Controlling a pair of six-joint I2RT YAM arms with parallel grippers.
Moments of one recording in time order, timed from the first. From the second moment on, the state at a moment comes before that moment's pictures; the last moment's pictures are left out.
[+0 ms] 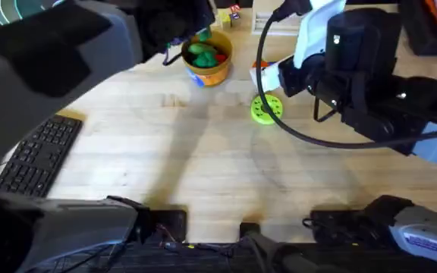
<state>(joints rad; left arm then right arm) -0.32 1.52 1.12 -0.18 0.00 -0.66 0.54 1.20 0.70 0.01 0.25 -0.10</state>
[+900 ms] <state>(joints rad) -0.35 1.64 1.12 -0.08 0.01 -0.87 0.54 1.20 0.70 -0.03 0.25 -0.10</state>
